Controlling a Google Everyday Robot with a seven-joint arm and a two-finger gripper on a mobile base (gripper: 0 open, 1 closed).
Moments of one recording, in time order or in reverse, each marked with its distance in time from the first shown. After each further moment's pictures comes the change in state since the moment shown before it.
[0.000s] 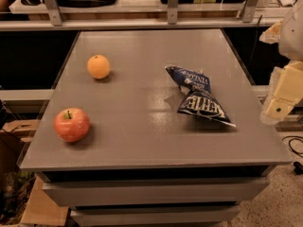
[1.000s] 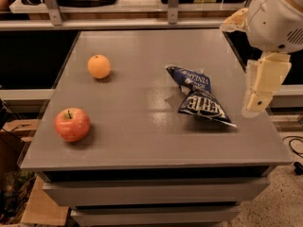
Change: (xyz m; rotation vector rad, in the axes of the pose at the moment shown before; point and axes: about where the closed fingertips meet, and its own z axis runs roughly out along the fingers) arm -0.060 0.006 -0.003 -0.018 -0.084 -0.291
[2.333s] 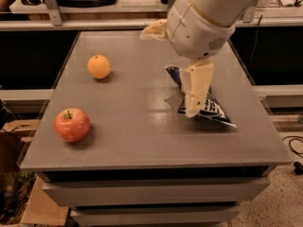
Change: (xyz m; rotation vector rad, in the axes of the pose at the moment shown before) arm -0.116 -0.006 0.048 -0.059 -0.190 -0.438
